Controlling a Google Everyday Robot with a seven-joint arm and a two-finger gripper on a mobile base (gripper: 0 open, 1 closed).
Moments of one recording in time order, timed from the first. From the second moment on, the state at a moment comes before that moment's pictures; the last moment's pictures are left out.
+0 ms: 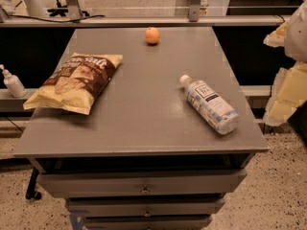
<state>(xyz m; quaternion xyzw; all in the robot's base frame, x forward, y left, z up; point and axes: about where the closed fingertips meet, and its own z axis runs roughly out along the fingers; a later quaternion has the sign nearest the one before) 0.438 -0.215 0.981 -0.60 0.78 -0.04 0.17</state>
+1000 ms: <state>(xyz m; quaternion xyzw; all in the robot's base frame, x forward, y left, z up) 0.498 -0.177 0.951 -0.55 0.81 -0.05 0.18</state>
